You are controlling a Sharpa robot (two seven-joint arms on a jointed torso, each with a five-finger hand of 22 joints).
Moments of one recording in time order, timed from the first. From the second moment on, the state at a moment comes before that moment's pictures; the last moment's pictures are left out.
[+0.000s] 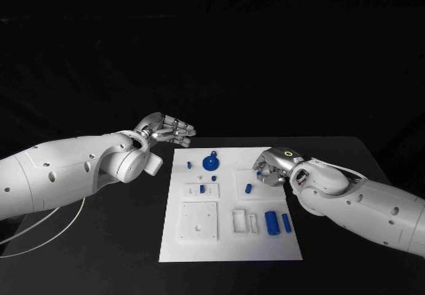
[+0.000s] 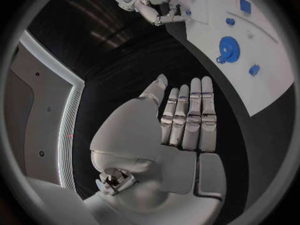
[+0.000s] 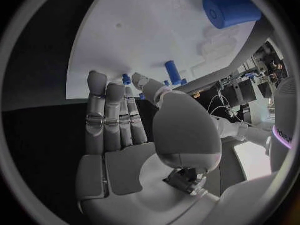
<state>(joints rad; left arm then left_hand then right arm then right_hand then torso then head) 1.40 -0.79 -0.22 1.38 -0.31 -0.34 0.18 1.39 -0.01 0.09 -0.05 0.13 1.07 0.13 0.06 0.07 1.14 0.12 0.06 0.06 1.22 0.09 0.07 0.16 0.08 1.11 0.07 0.07 0.41 1.04 -0.73 0.07 1.35 -1.78 -0.31 -0.16 1.25 -0.20 0.61 -0.14 0.11 1.13 0.11 0.07 0.07 1.23 0.07 0.06 0.06 1.38 -0.02 0.84 0.86 0.14 1.47 -0.05 0.32 1.26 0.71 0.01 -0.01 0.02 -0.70</state>
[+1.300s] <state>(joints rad) 1.41 -0.63 -0.21 1.11 -0.80 -0.08 -0.41 1.12 -0.14 0.09 0.27 0.05 1.18 0.04 0.08 0.25 1.46 -0.04 0.32 0.26 1.39 -0.10 1.04 0.73 0.06 1.21 -0.12 0.72 1.01 1.08 -0.77 0.22 1.30 -1.01 -0.50 0.04 1.21 -0.07 0.01 0.03 0.40 1.07 0.11 0.07 0.07 1.38 0.03 0.07 0.16 1.36 -0.05 0.82 0.74 0.14 1.47 -0.06 0.22 1.10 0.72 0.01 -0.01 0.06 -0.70</state>
